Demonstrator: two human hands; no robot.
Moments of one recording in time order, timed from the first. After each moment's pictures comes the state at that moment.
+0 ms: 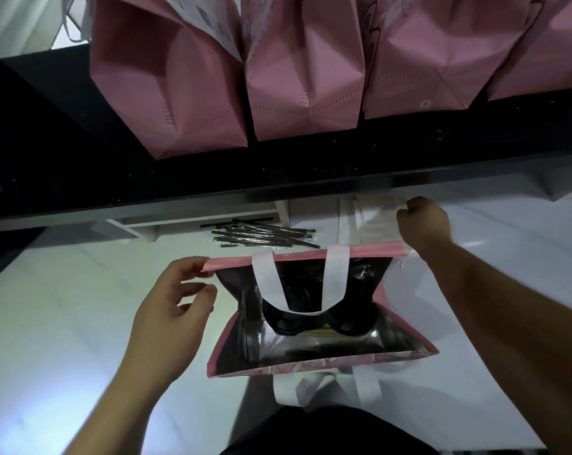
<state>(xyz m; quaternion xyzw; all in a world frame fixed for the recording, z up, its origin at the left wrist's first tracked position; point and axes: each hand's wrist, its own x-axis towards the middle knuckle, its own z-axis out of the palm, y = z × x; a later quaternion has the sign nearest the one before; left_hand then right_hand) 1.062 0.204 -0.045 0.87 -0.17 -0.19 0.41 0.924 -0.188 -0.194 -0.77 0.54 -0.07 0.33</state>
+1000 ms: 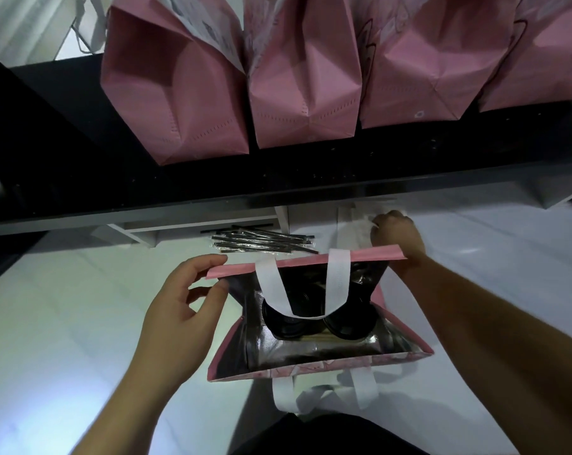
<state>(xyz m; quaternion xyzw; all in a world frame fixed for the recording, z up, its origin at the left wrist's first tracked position) 1.054 0.196 -0.037 0.86 -0.20 -0.18 0.43 0.944 -0.159 -0.195 -0.88 0.41 0.02 0.23</state>
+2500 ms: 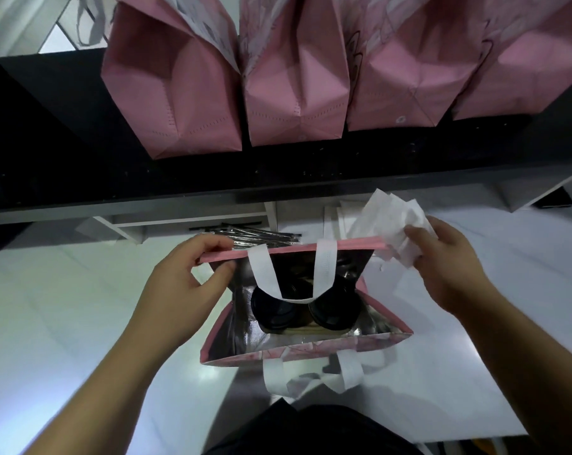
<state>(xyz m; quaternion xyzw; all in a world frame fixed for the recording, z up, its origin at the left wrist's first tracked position) 1.069 0.183 -0.035 0.86 -0.30 -0.15 0.38 0.849 -0.100 -0.069 -0.70 0.43 -0.20 0.54</state>
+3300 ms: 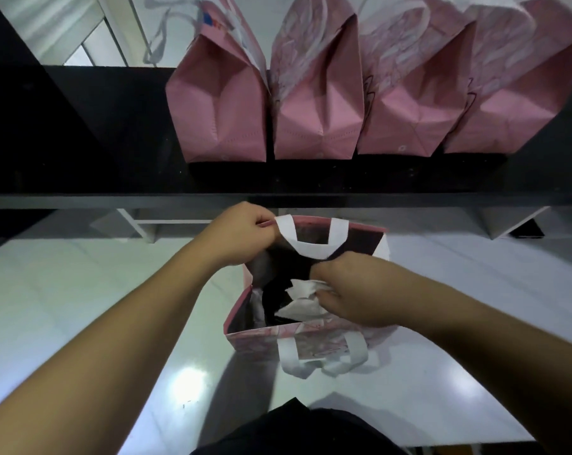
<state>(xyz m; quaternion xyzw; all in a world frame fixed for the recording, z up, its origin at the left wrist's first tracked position) 1.114 0.120 -0.024 0.84 -0.40 -0.25 0.26 0.909 0.001 0.014 -0.97 0.09 0.17 0.18</state>
